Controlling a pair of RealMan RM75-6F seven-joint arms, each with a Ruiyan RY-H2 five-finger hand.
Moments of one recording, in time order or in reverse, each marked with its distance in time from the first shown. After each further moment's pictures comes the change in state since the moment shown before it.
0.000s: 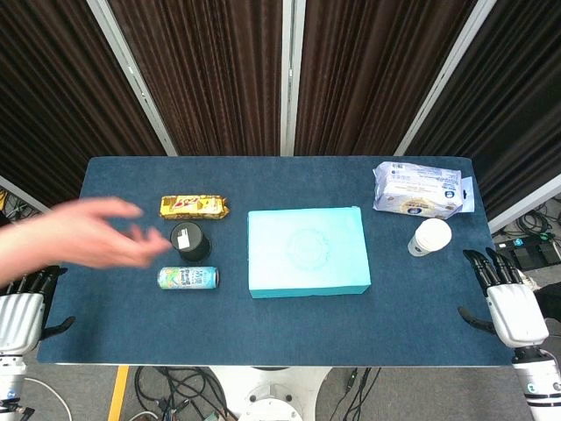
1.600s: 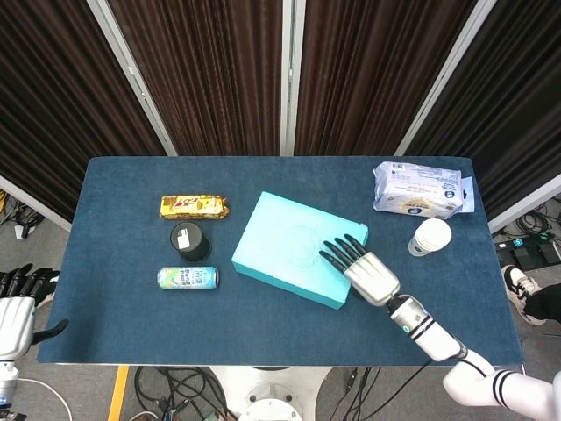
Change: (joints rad) left arm 0.026 0.028 0.006 -0.005 0.022 0.024 -0.030; right arm 0.462 -0.425 -0.018 0.314 -0.140 -0.342 -0.134
